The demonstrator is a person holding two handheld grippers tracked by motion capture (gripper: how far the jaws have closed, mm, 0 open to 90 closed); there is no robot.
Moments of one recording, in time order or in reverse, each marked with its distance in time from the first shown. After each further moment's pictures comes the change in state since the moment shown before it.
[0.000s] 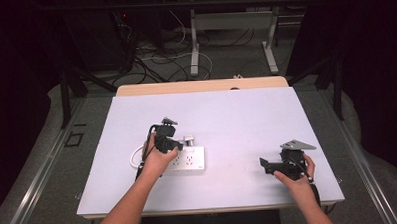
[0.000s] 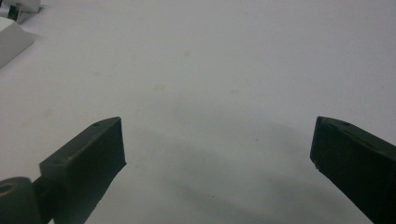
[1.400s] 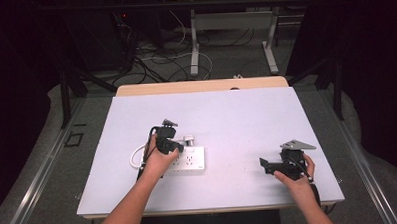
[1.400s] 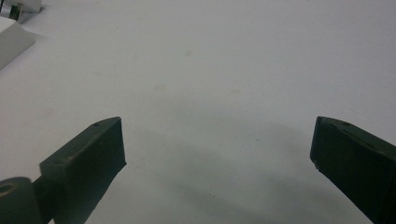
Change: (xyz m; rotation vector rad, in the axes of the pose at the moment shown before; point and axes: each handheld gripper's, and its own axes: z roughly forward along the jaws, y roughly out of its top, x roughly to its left) left arm 0.003 -0.003 0.009 0.002 -0.027 -0.010; right arm 0.000 0.000 0.000 0.001 0.003 0.000
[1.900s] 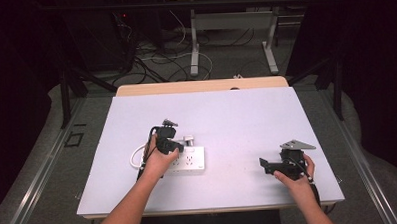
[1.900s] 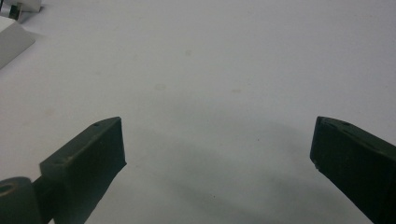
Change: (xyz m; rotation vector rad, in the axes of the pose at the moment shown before) left arm -0.001 0.000 0.000 0.000 0.002 0.000; right arm 0.000 0.000 0.001 0.002 0.001 0.005
